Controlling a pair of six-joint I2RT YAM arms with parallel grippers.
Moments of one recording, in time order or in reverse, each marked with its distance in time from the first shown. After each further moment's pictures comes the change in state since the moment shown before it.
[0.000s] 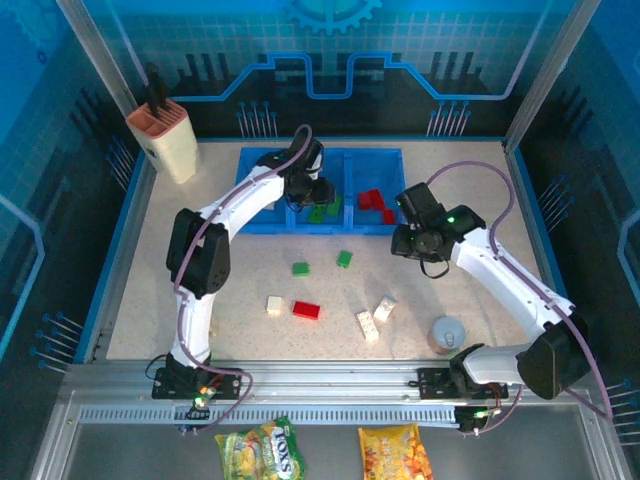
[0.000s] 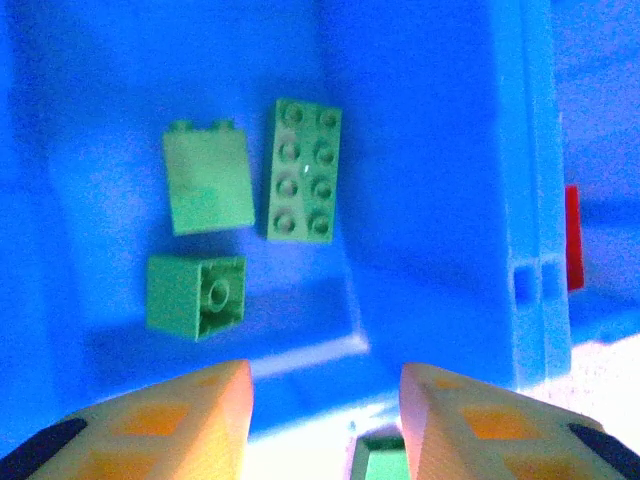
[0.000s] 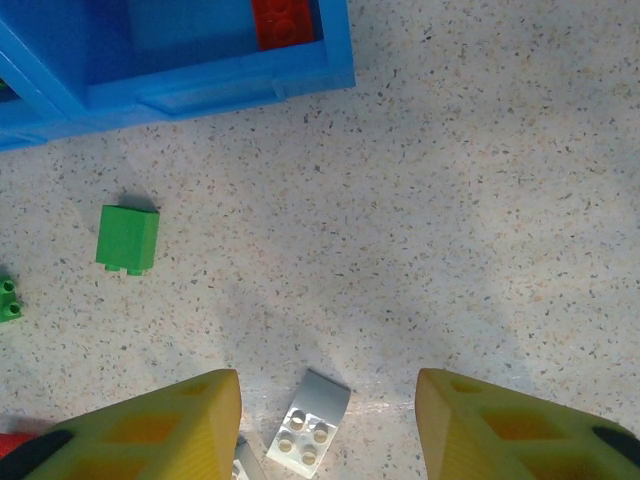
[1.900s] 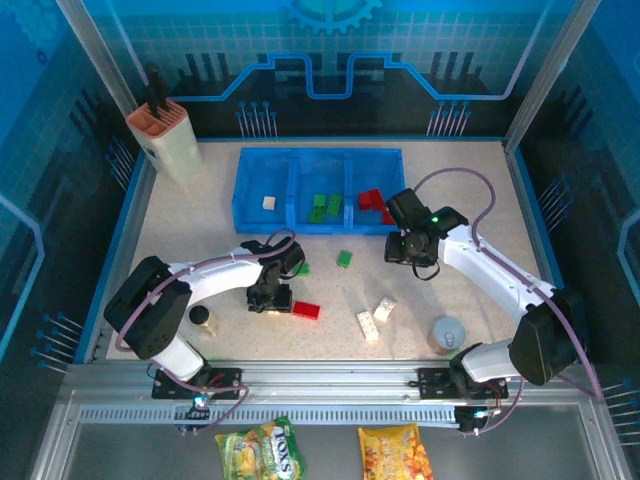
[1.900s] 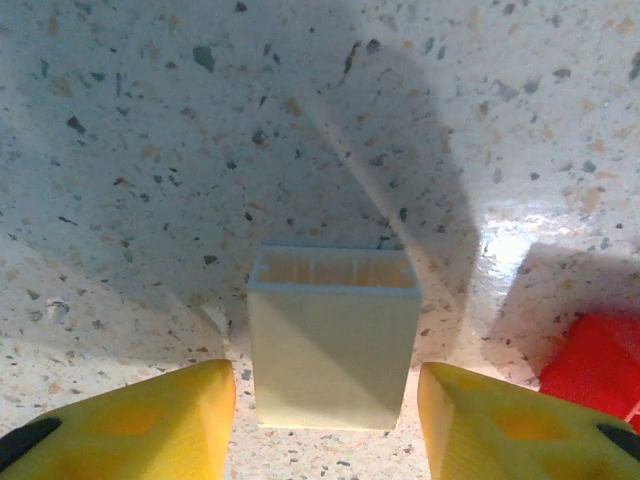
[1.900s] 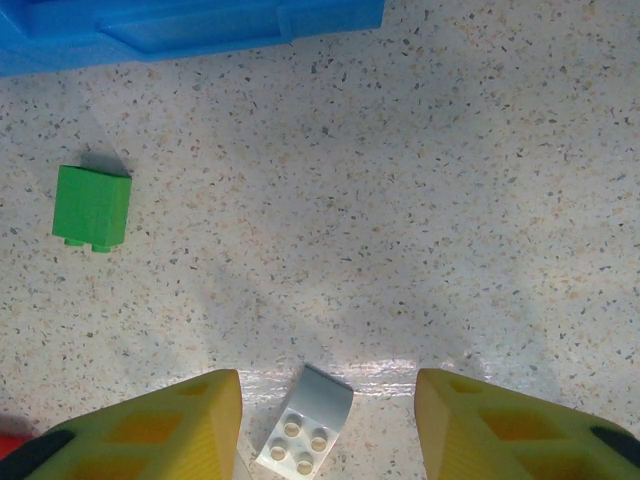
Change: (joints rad) left arm -0.209 -0.488 -0.947 -0.072 -0.151 -0.190; right arm 0.021 0.080 -0.045 0.045 -0.026 -0.018
